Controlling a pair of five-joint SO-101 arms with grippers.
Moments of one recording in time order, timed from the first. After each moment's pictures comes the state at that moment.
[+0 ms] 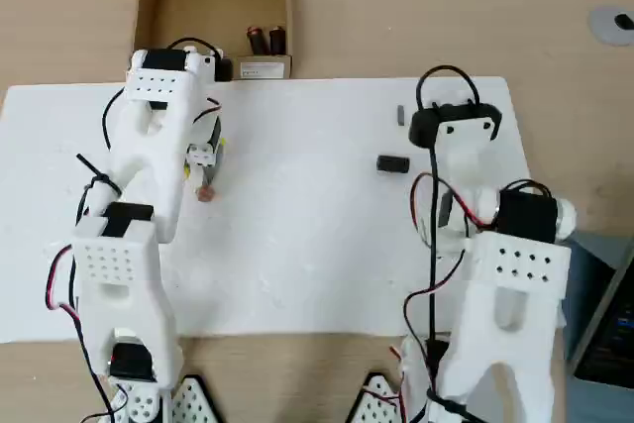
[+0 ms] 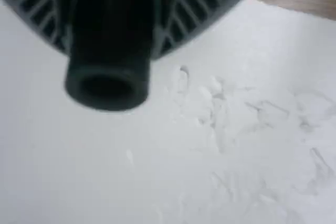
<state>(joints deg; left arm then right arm) 1.1 33.8 -23.8 94.3 -14.4 7.6 -42.6 35.0 92.0 9.5</state>
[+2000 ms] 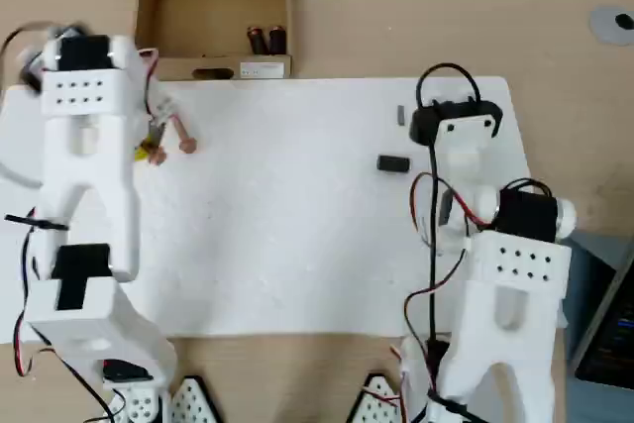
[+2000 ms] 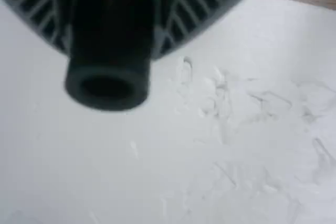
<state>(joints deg) -8.4 11.2 -18.1 97.5 42.5 7.6 -42.6 35.0 90.8 9.5</state>
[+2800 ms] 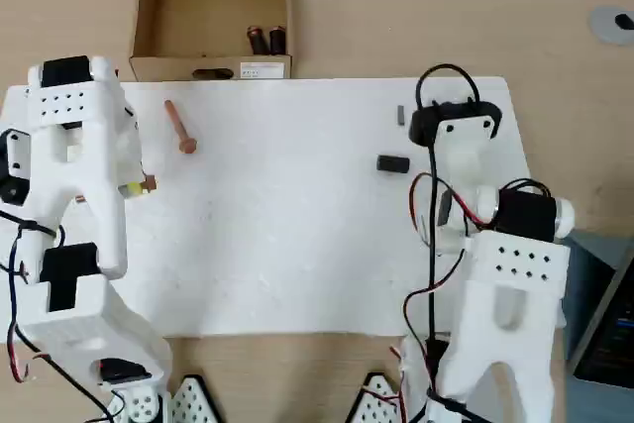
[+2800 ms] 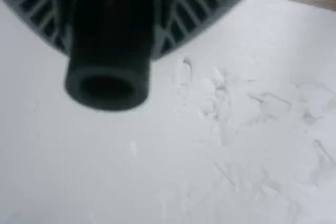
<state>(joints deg) -13.4 11.2 -7.8 96.7 86.9 7.6 -42.6 35.9 90.8 9.5</state>
